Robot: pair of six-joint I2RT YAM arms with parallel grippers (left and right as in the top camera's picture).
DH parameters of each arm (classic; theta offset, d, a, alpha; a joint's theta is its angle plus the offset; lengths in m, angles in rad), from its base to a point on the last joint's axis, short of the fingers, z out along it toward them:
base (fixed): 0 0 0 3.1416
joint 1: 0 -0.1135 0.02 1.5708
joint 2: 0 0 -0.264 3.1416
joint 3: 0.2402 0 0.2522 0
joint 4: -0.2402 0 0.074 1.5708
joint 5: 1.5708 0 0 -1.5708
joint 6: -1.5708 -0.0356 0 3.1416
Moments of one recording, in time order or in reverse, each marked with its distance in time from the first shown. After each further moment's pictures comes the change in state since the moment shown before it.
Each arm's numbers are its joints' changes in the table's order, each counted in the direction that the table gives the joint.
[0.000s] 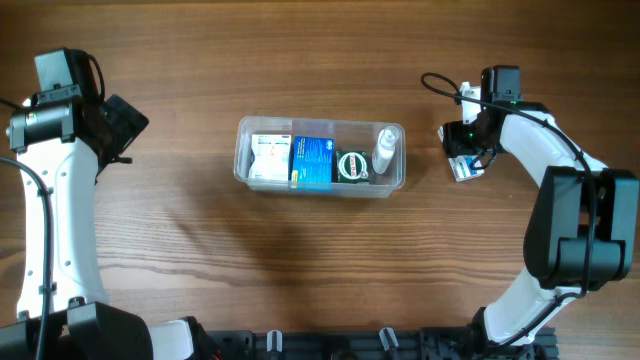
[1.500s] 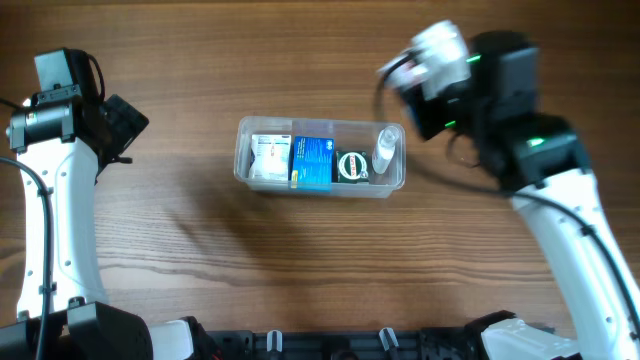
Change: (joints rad) left arm 0.000 0.000 0.000 0.000 0.000 0.000; right arm -0.397 -0.542 0.214 -0.166 -0.130 0.116
